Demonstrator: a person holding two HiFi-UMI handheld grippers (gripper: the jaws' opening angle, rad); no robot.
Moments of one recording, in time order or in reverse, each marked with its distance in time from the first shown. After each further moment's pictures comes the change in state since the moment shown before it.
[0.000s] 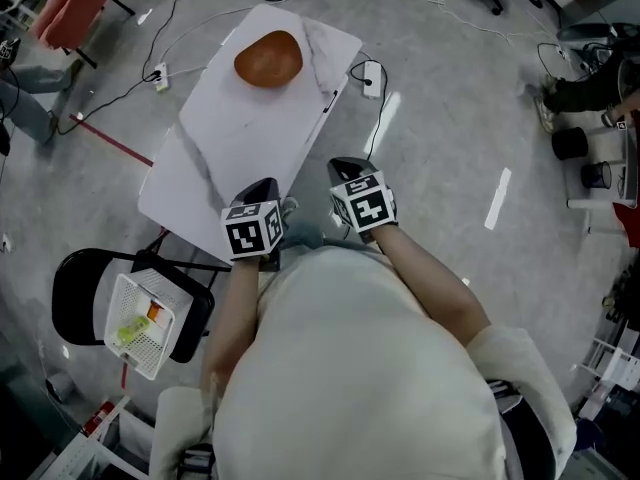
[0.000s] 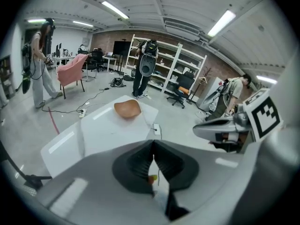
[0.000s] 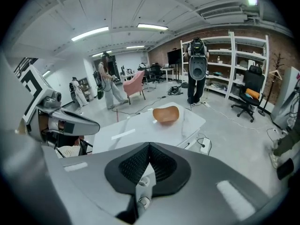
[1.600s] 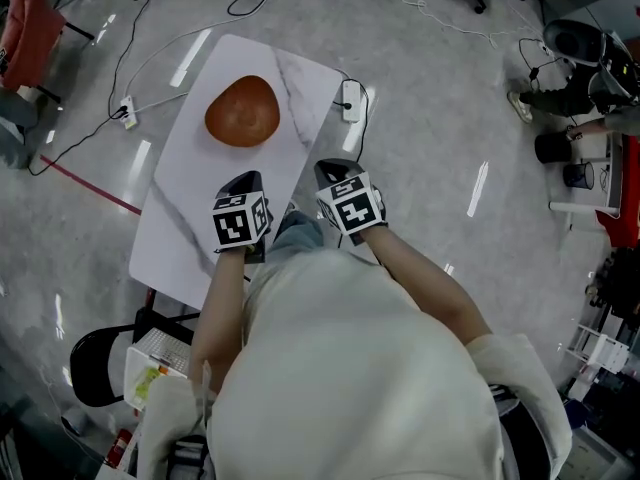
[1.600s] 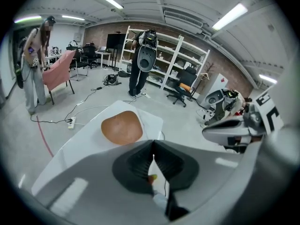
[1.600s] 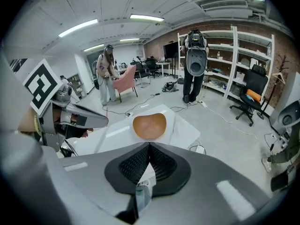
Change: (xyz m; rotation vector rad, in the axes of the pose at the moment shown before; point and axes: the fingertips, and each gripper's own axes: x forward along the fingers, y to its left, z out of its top) left arm 0.169 0.042 0.168 0.039 0.075 -0.036; right arm 0.114 -0.125 0.123 0.011 0.084 -0.047
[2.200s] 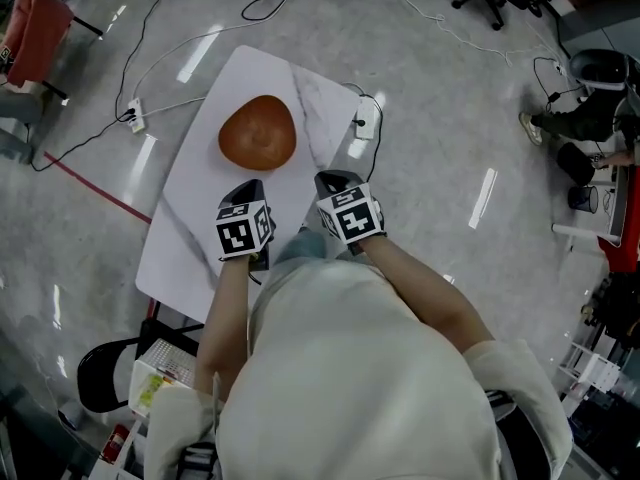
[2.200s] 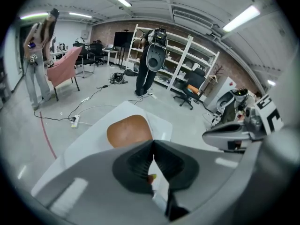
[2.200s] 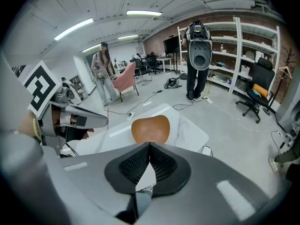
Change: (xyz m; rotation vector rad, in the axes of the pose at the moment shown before) left arm 0.041 0.049 0.040 -0.069 0.008 0.043; right arm 0.064 -0.010 0.043 0.024 0.041 0.050
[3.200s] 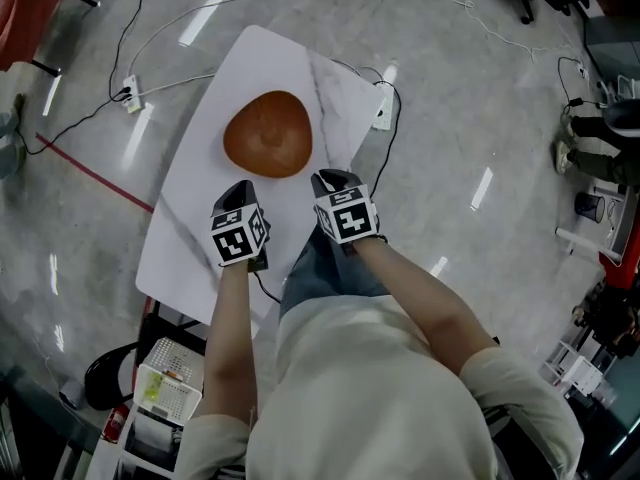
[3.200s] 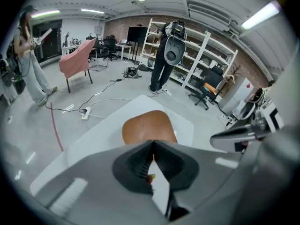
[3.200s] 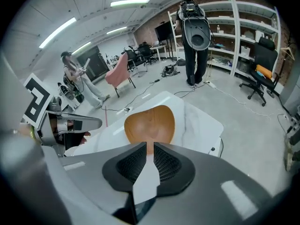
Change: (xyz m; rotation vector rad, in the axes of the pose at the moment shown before) left arm 0.070 0.089 -0.003 -0.106 0.051 0.127; right arm 0.109 -0.005 0.007 0.119 0.118 0.048
